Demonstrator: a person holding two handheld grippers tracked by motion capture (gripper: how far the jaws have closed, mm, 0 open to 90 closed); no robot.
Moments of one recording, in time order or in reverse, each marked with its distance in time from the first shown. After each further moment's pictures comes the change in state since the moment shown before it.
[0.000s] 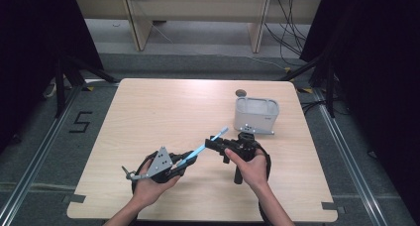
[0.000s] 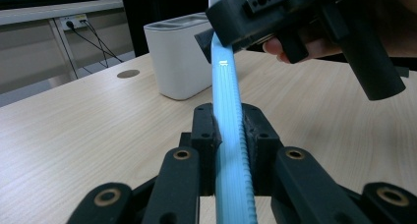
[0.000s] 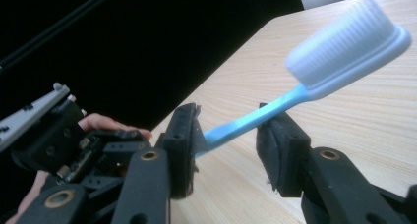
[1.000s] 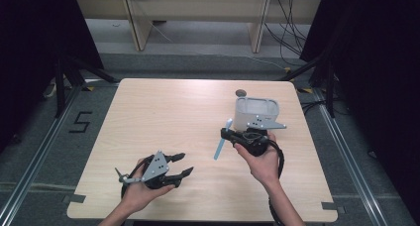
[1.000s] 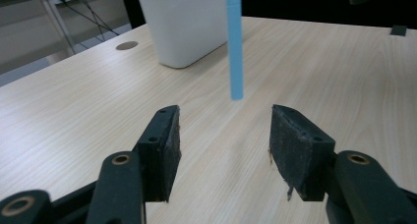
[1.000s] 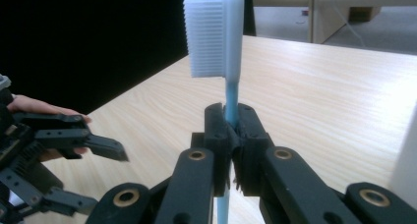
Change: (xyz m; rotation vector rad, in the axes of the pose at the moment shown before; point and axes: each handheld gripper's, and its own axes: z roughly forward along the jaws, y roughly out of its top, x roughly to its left) left arm 0.003 0.000 -0.029 0.126 0.001 0.026; right arm 0.018 0.034 -0.033 0.046 -0.217 -0.265
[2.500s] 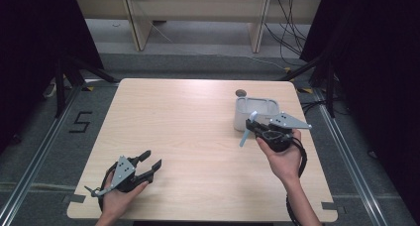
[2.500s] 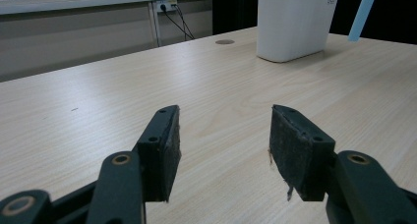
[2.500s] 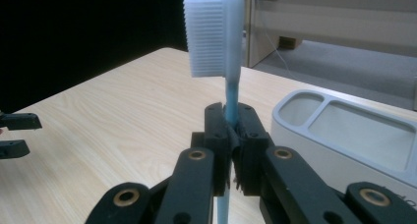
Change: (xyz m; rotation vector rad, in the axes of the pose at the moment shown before) left arm 0.032 -0.057 -0.043 -0.115 0.297 -0.130; right arm -0.024 0.012 -0.046 -0.060 -0.222 -0.125
